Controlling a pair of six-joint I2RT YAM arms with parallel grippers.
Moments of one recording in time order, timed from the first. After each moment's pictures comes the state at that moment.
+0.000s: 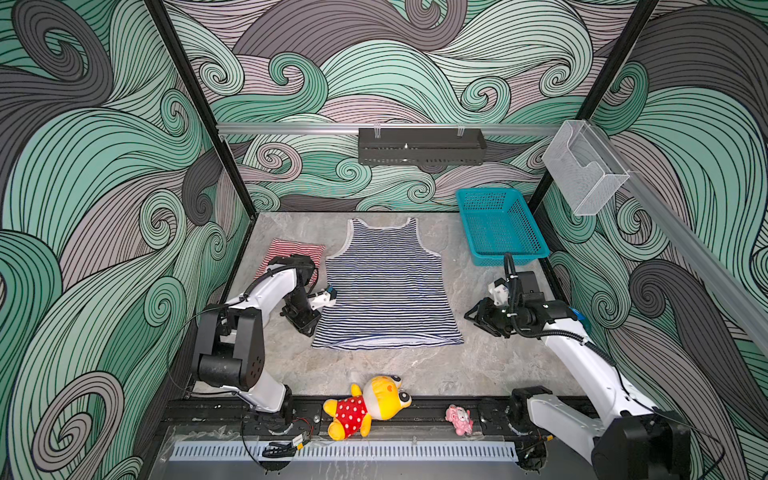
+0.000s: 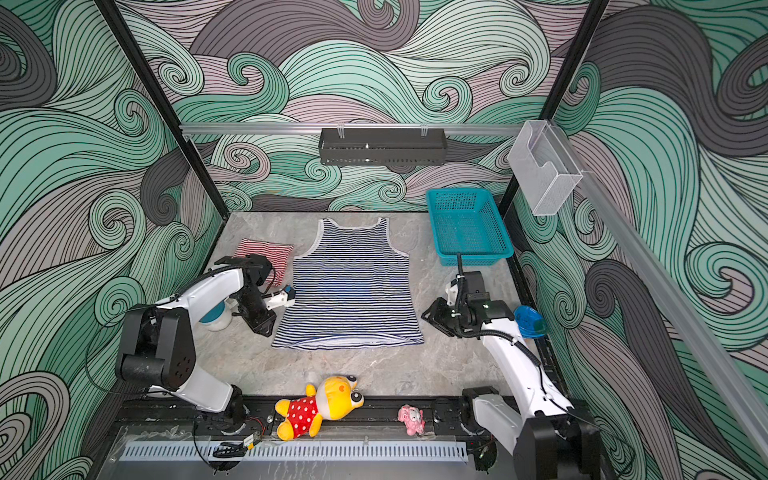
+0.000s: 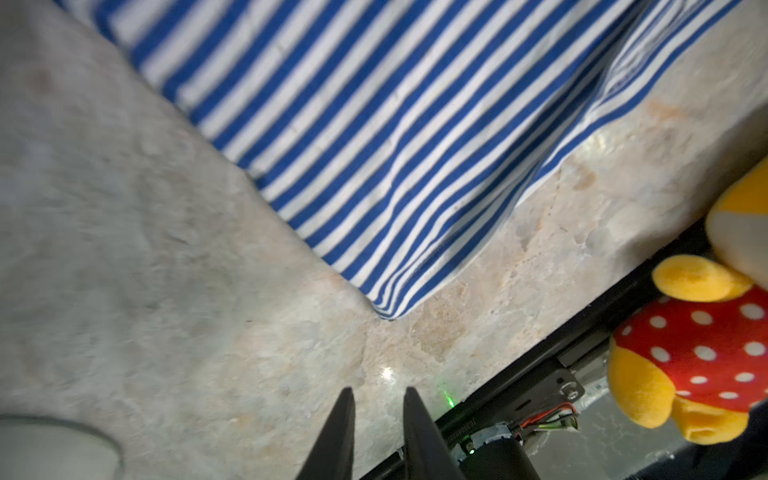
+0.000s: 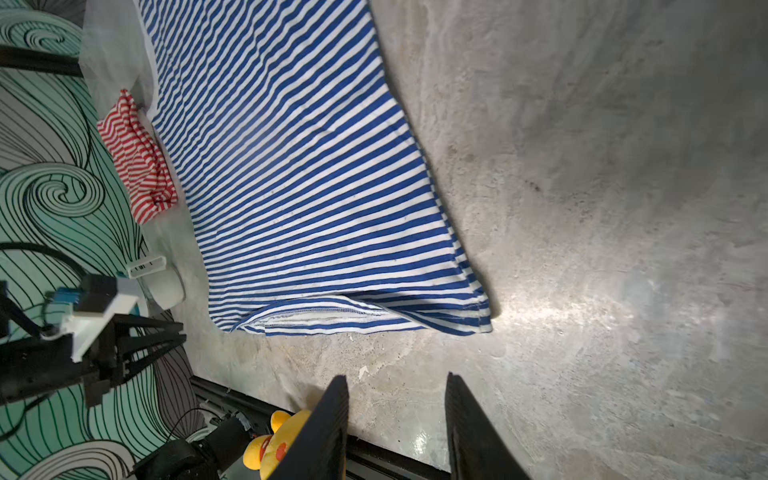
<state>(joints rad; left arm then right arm) -0.12 1.57 1.10 -1.24 0.11 0.66 0.20 1.09 0.74 -0.78 -0.43 0.59</state>
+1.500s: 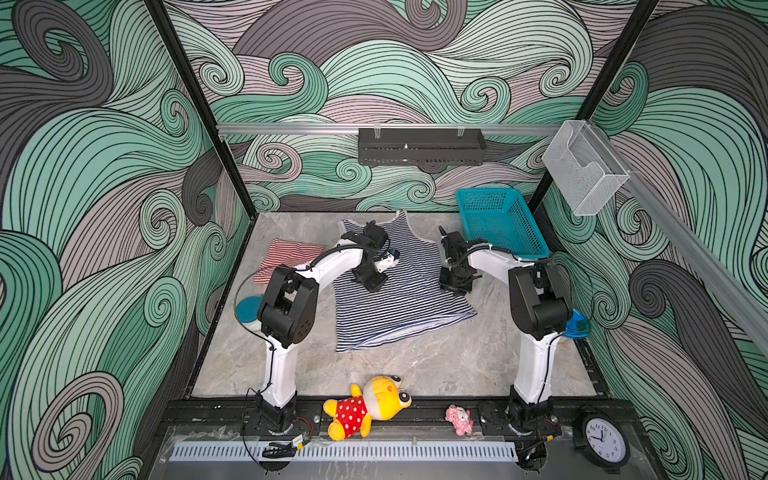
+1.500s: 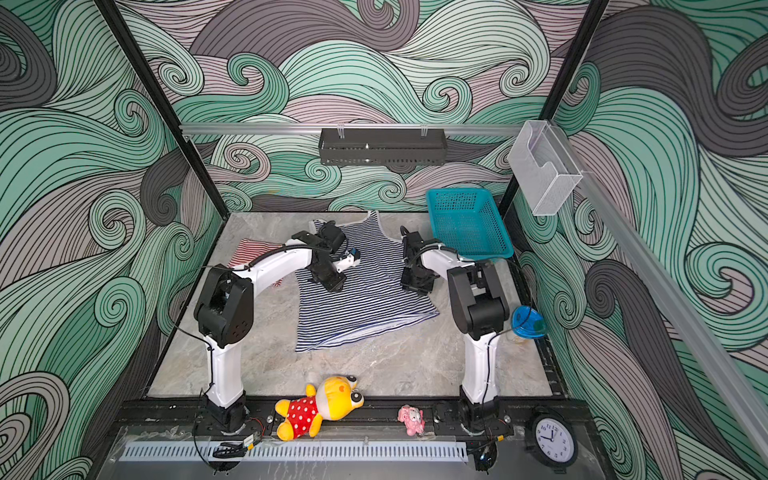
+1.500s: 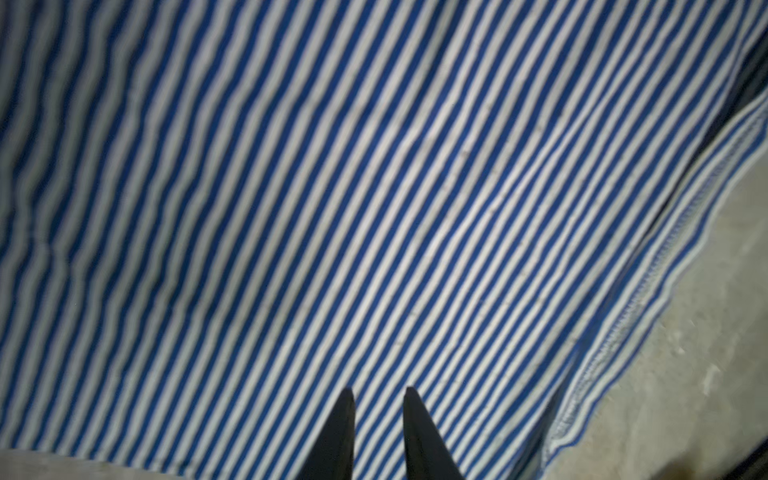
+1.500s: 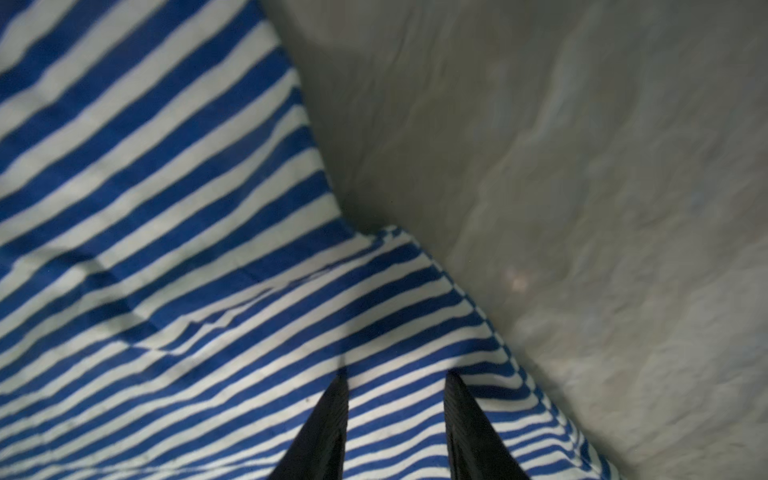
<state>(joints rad) -0.52 2.05 1.68 -0.97 0.09 0.28 0.31 2.08 1.52 -0.93 0.03 0.53</state>
